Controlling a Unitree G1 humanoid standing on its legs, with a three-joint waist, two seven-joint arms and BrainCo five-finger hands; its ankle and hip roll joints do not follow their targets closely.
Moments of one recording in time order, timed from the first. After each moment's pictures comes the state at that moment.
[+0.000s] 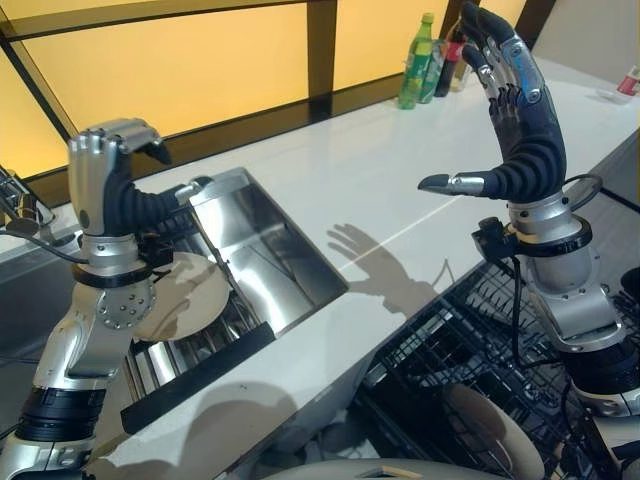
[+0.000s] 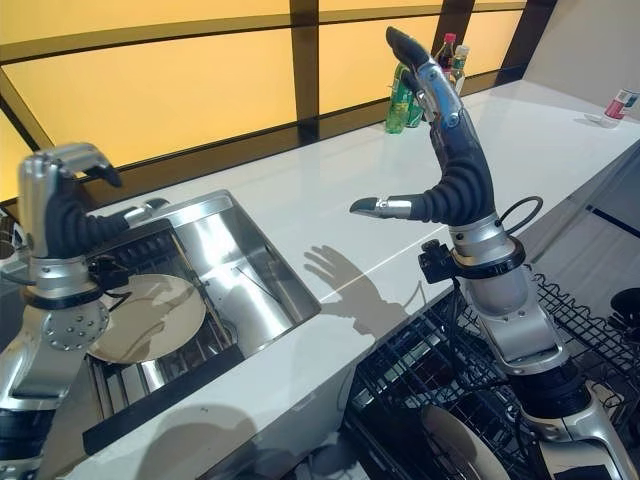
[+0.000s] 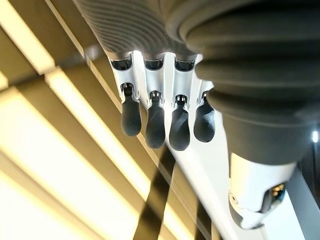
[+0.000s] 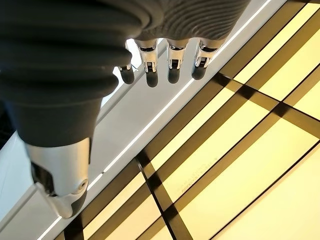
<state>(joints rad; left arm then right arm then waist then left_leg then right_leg) -0.08 0.80 0.09 -0.21 0.50 -0.27 0.50 -0.41 -0.68 0.13 -0.35 0.15 -0.38 -0.11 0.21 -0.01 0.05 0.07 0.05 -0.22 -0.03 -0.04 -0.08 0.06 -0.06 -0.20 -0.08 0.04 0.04</state>
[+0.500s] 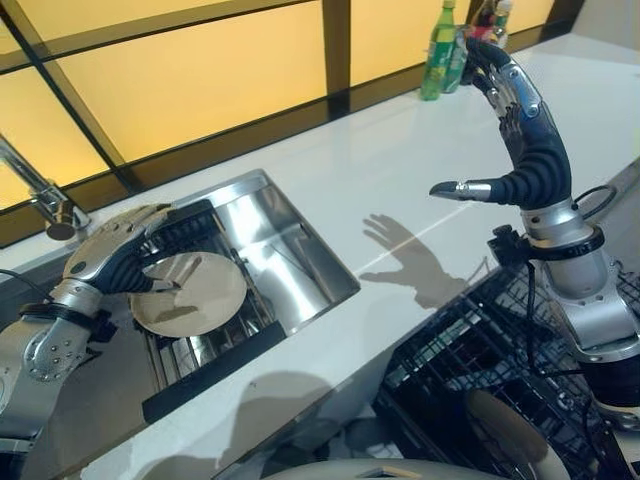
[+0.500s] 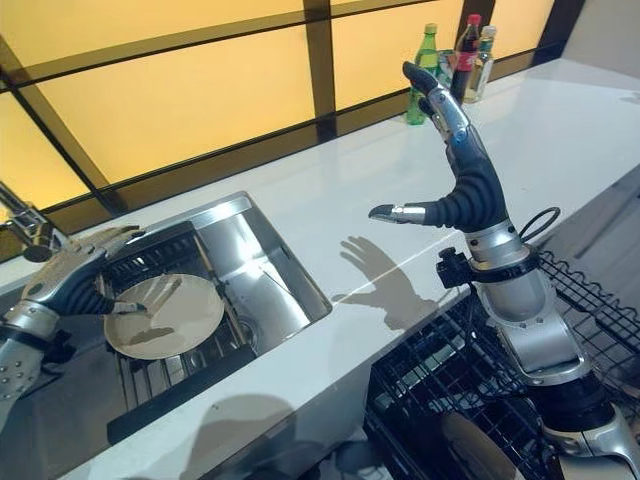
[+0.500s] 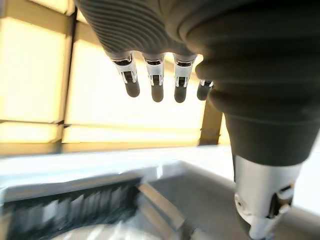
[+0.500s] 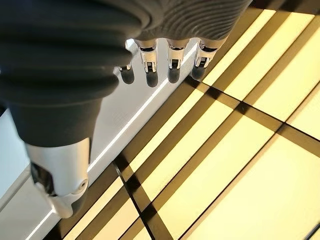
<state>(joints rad) 0.25 0.92 0.30 -0.18 0.44 -0.20 -0.17 -0.31 -0.76 0.06 -0.35 0.16 -0.31 -0.09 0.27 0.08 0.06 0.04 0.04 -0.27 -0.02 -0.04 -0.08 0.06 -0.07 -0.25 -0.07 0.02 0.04</state>
